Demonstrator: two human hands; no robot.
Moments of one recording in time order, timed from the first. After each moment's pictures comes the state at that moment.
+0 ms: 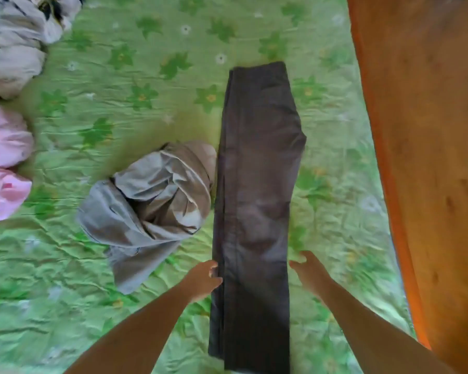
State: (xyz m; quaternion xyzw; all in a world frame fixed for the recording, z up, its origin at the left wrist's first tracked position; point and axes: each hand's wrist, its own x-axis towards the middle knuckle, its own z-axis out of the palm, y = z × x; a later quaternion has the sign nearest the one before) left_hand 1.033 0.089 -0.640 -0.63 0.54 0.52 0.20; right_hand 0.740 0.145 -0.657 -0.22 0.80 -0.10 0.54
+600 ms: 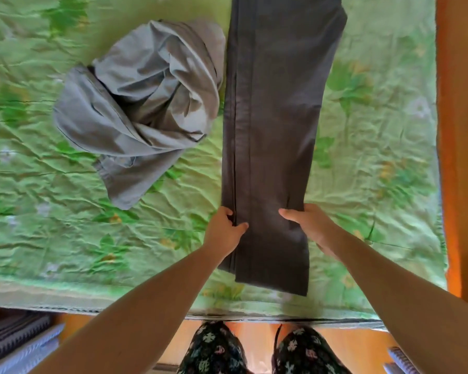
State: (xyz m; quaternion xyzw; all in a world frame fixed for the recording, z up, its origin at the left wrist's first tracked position) left_hand 1.020 0.202 -0.685 -0.74 0.46 0.49 0.05; right_hand 0.806 0.218 -0.669 -0.17 0.71 -0.18 0.66
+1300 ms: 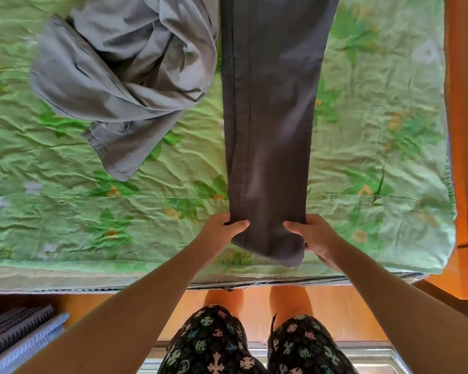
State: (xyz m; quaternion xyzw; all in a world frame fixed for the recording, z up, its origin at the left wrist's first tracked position) left_hand 1.074 0.267 -0.674 -0.63 0.35 0.69 -0.02; right_hand 0.853 0.326 -0.675 -0.10 0.72 -0.19 0.66
